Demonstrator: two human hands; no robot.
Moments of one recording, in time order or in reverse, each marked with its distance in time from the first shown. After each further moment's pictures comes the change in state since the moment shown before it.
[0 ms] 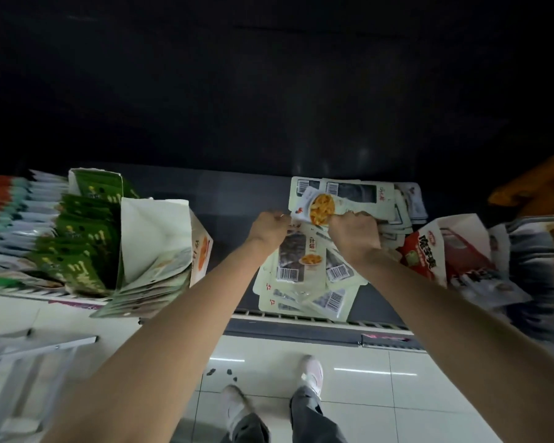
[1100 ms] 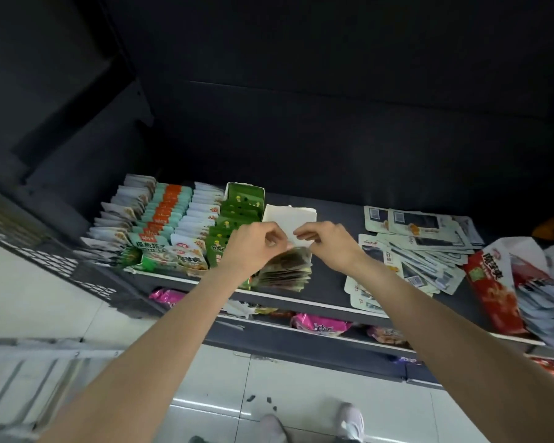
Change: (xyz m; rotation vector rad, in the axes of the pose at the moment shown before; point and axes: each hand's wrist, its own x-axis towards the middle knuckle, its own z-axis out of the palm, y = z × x) left_hand -0.120 -0.092 -0.218 0.407 0.205 0.547; right_hand -0.057 -0.203 -0.118 0.820 -0.026 -0.192
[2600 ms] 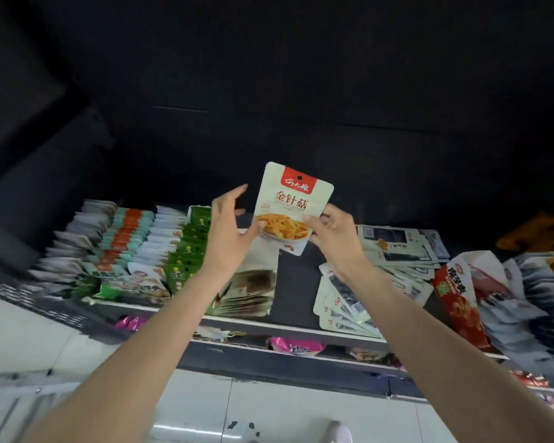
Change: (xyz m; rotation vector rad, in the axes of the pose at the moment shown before) left_hand 0.041 0.048 0.006 -0.339 0.325 -0.006; right_hand -0.006 0.018 -0.056 0.922 0.379 0.069
